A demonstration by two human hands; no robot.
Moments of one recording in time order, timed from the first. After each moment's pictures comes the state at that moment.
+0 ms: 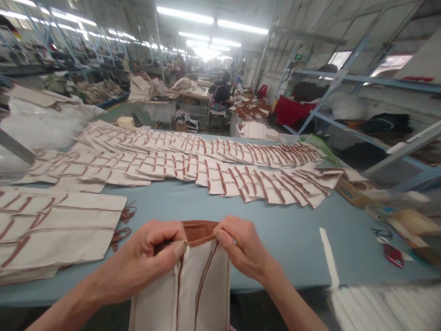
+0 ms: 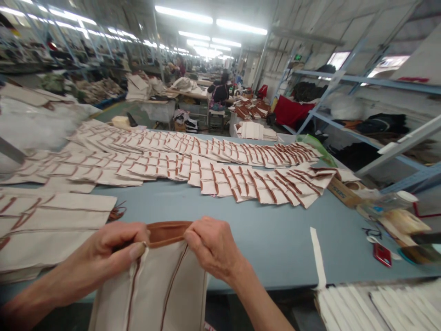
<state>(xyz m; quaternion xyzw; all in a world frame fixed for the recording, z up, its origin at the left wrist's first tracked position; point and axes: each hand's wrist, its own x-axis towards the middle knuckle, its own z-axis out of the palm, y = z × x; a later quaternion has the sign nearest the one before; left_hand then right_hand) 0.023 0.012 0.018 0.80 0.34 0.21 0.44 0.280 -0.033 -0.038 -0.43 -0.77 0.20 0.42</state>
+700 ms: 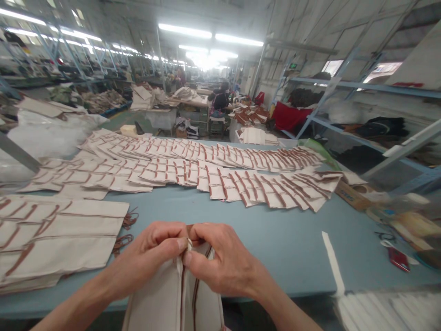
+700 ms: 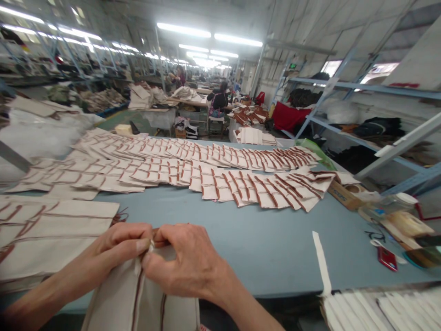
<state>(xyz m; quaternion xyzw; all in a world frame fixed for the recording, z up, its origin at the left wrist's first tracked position) 0.021 0.019 0.021 0.74 0.30 0.22 0.56 0.223 -0.033 0.020 -0.48 -0.71 0.35 0.37</state>
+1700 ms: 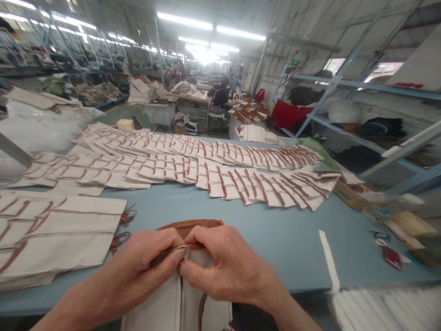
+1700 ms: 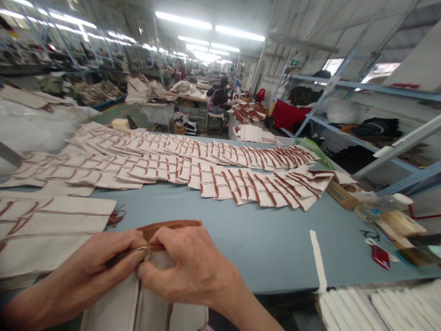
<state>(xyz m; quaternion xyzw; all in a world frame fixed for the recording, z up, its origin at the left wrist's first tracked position) 0.002 0.012 0.014 0.89 0.30 0.22 0.26 0.224 -0.036 0.022 -0.47 -0.75 0.29 0.36</state>
